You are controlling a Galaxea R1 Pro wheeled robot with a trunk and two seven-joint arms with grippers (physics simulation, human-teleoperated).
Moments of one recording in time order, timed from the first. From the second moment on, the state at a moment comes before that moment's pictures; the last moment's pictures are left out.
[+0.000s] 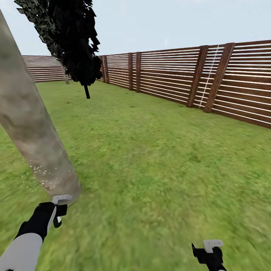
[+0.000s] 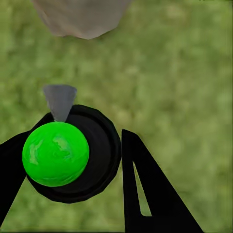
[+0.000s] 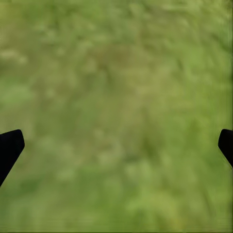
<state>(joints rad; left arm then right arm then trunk) -0.66 0.14 0.45 -0.66 -0.36 0.59 -0.09 -0.46 -0.11 -0.51 -0.13 0.56 -0.40 -0.04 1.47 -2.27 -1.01</state>
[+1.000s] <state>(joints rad) -0.66 0.13 0.45 -0.66 -0.35 0.55 -0.09 -0.46 -0.11 -0.51 -0.13 0.56 -0.40 -0.04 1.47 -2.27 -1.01</state>
